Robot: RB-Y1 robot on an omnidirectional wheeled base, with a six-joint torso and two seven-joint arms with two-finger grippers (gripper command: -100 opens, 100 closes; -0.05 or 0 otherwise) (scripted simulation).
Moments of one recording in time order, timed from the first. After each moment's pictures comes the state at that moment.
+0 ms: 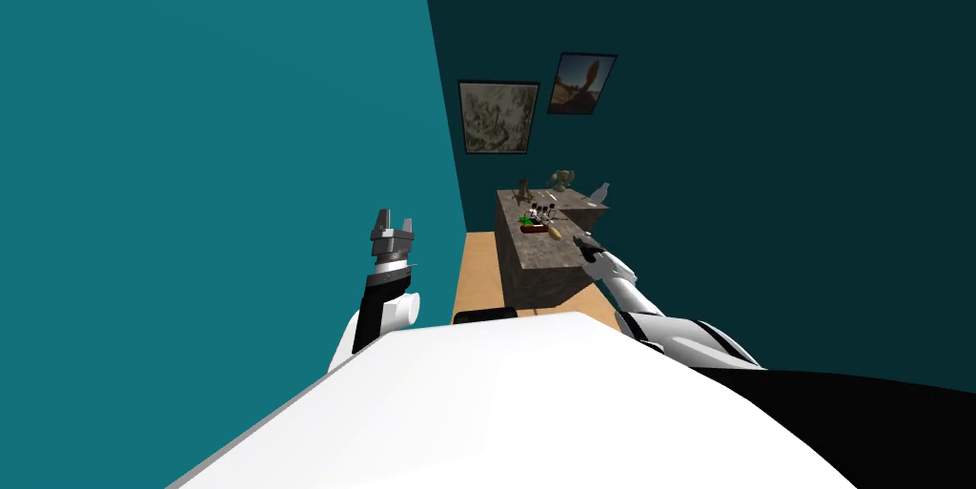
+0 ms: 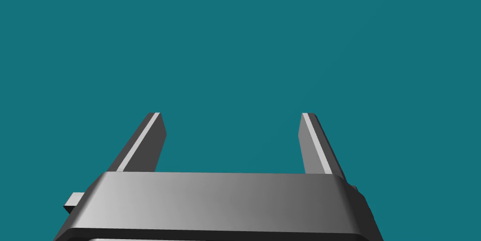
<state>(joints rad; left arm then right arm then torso) 0.46 -0.04 0.01 -2.26 -0.10 -0.37 0.17 -0.18 -0.62 -0.24 -0.88 0.67 0.16 0.34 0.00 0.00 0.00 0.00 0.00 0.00</state>
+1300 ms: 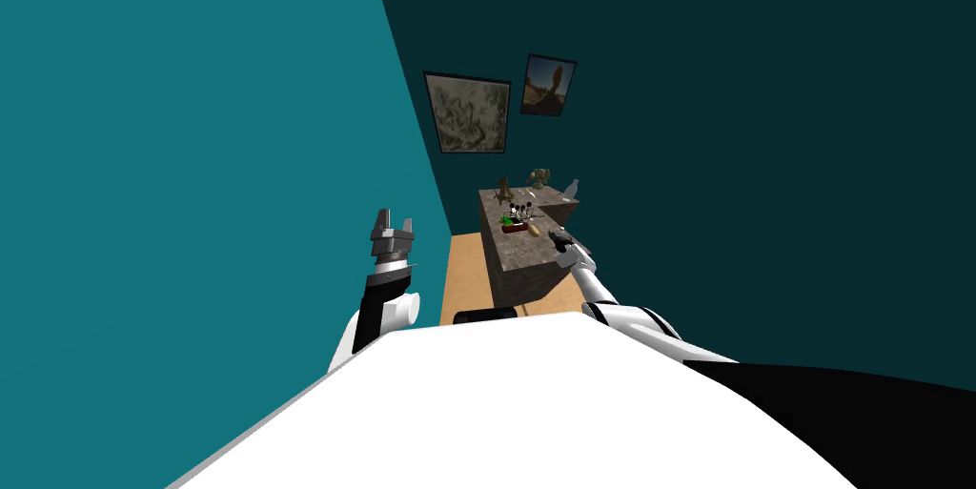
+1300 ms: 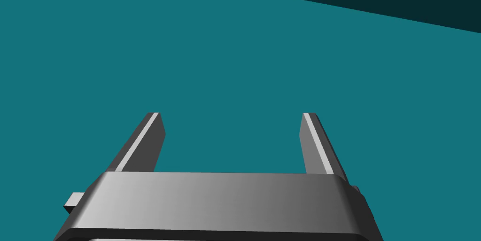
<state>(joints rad) 0.46 -0.04 0.01 -2.26 -0.10 -0.37 0.17 -0.28 -0.41 -0.22 -0.99 0.65 0.24 0.59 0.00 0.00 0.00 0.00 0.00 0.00</state>
